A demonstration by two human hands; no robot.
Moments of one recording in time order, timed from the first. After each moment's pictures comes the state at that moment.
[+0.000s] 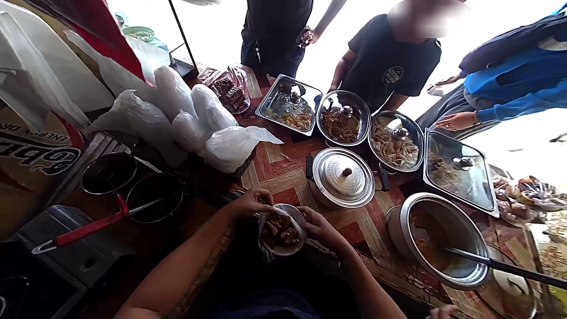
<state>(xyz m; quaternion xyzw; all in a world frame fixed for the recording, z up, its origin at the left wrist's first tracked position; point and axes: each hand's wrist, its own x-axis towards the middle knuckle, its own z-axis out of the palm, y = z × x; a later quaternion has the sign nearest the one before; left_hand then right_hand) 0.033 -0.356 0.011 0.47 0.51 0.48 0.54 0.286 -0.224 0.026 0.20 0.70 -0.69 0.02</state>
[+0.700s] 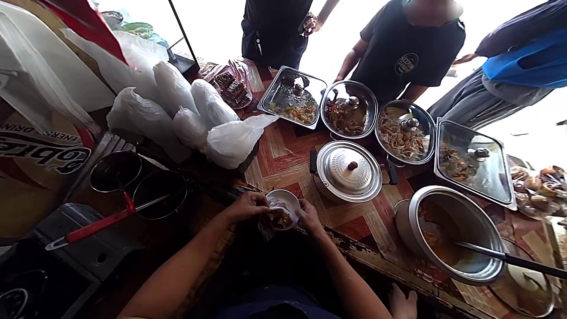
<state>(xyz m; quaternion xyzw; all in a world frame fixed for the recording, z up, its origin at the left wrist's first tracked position) 0.032 -0.378 0.003 0.50 0.62 0.40 0.46 0.246 -0.246 -0.029 0.43 0.66 -0.62 -0.06</state>
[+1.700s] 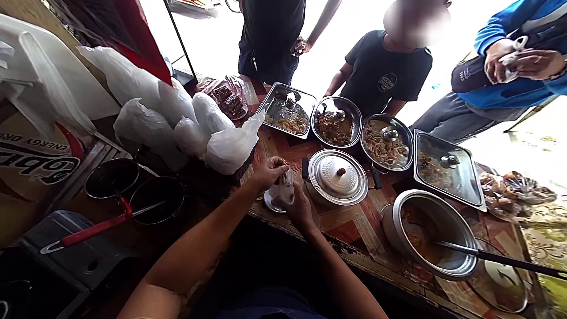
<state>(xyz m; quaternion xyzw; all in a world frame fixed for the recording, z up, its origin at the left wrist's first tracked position) 0.069 -0.298 0.122 0.31 0.64 0.53 0.46 0.222 -0.252 0.031 0.32 0.81 -0.42 -0.26</state>
